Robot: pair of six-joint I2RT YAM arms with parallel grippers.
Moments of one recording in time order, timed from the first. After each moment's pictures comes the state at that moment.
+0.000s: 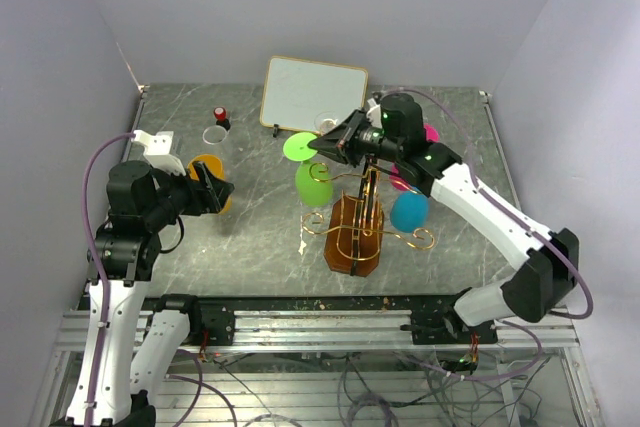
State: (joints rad) left arm -0.05 0.67 0.95 -0.68 0.37 -0.28; right arm 0.62 1.41 1.29 -0.24 -0.34 1.27
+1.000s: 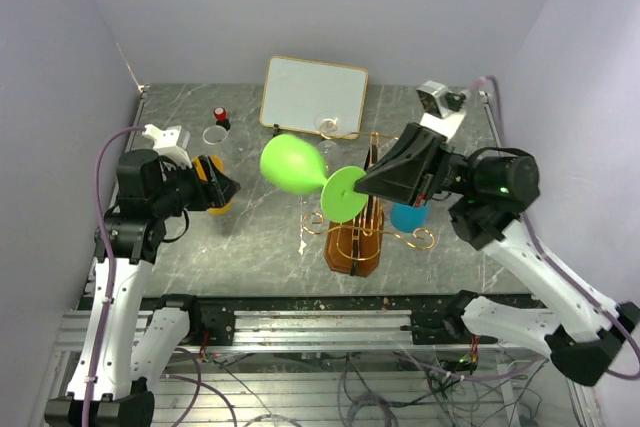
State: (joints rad) left arm -0.05 0.75 0.95 -0.68 0.41 -0.32; right arm 0.71 1.05 1.09 0.76 -0.88 1.27
